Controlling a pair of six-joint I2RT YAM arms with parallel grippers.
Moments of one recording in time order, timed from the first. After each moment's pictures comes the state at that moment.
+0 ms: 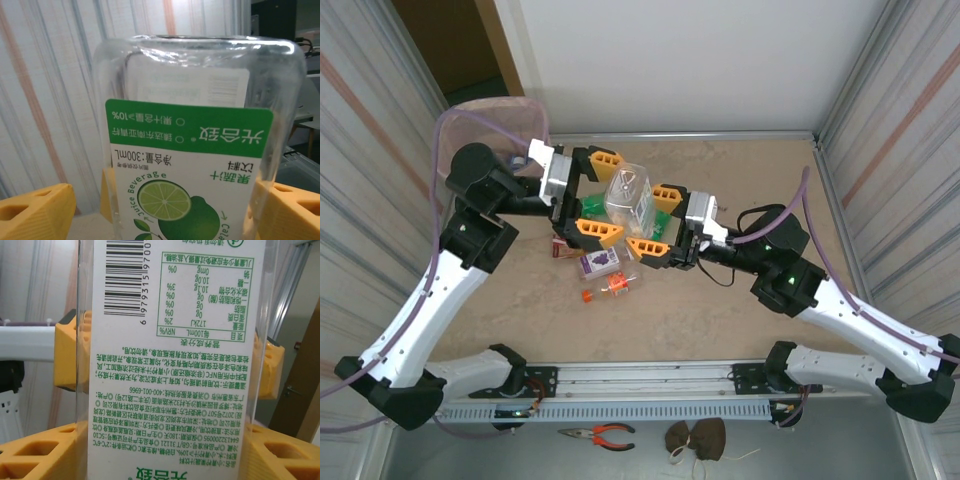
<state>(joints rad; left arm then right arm) -0.57 1.13 1.40 0.02 1.14 -0.06 1.00 0.97 1.08 0.21 -0.34 -0.15</state>
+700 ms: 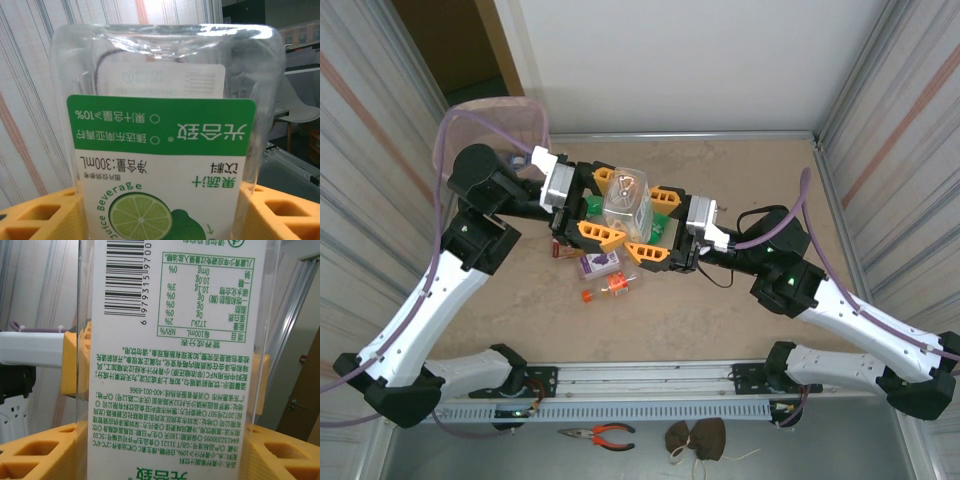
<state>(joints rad) -0.62 1.14 1.42 0.02 1.18 -0.04 1.02 0.97 1.09 0.23 -0.35 -0.17</state>
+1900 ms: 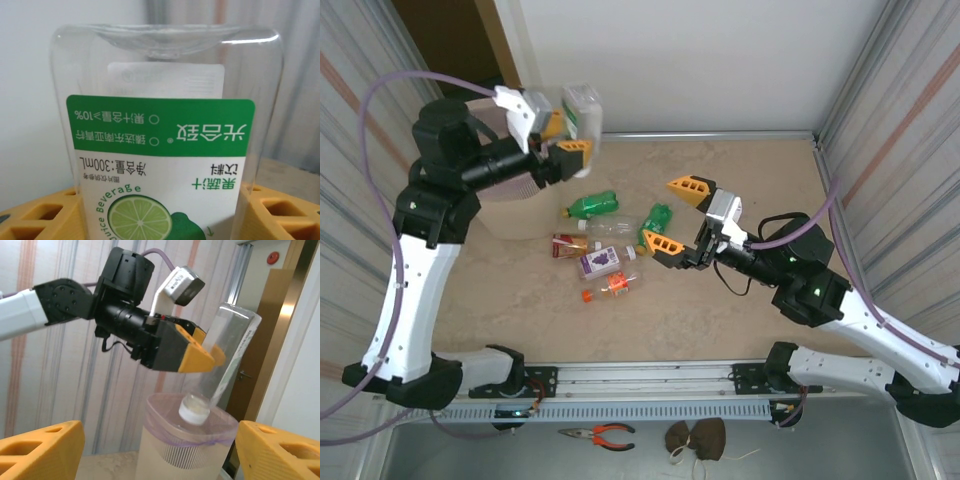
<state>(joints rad) -0.29 1.26 1.81 -0.68 0.60 0.16 1.04 0.87 1.09 0.07 -0.10 -0.19</state>
